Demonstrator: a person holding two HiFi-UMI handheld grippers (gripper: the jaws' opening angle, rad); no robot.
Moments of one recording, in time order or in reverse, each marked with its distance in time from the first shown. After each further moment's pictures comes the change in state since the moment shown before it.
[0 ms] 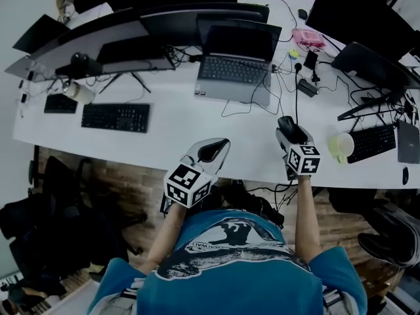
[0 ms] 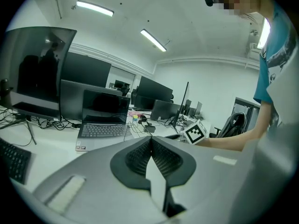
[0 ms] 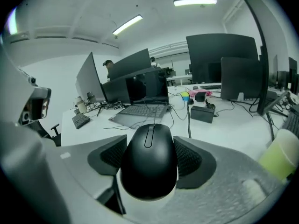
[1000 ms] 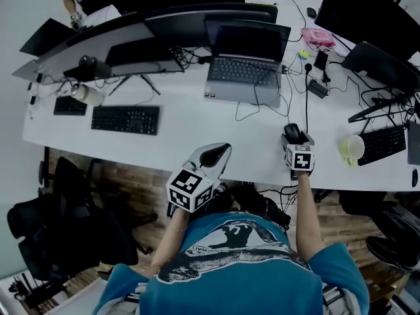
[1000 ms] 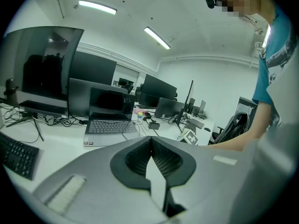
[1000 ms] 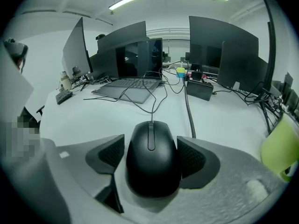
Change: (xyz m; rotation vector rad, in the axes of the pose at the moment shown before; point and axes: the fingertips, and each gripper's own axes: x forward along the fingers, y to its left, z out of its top) left arm -0.015 0.018 -0.009 -0.021 0.030 0.043; right arm 0.052 -0.024 -0.075 -0.066 0.206 -0.161
